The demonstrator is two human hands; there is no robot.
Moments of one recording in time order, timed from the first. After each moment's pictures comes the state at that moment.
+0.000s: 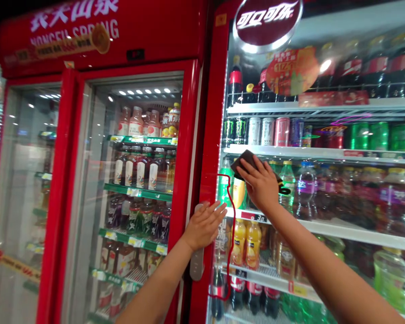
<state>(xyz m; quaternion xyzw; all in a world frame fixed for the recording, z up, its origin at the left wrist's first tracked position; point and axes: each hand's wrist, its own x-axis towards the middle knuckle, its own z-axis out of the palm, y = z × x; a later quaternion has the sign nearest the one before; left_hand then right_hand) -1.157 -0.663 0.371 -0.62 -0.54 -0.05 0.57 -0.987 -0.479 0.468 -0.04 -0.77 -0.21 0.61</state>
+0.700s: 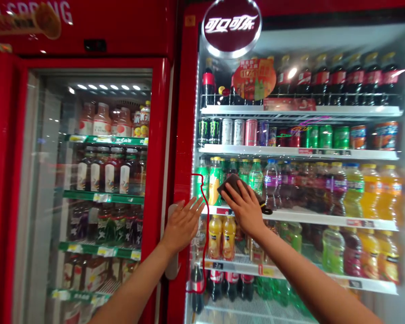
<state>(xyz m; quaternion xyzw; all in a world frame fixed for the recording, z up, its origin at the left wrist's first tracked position) -1.133 -0.648 0.377 -0.59 -0.56 -0.10 0.58 -0.936 -0.457 0.398 -0.08 -0.79 -0.27 0.55</state>
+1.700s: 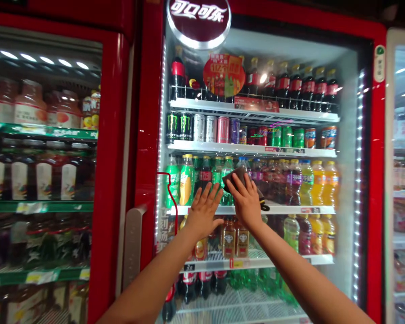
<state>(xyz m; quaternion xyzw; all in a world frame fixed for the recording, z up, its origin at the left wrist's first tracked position) -1.041 -0.513 0.390 -0.64 -0.54 -0.15 0.52 -0.866 -0.399 0.397 -0.18 -0.76 -0.24 0.58</state>
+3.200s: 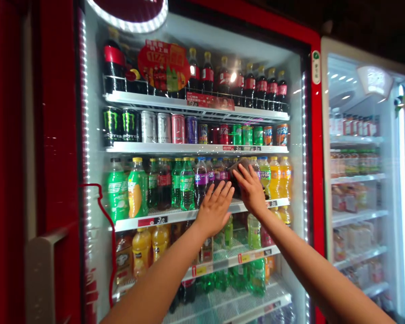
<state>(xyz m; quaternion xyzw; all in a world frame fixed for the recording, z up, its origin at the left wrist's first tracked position) -0.898 -0.404 0.405 -0.69 -0.46 -0.14 0.54 -0.726 -0.283 0.412 -0.20 -0.74 -0.21 0.61</state>
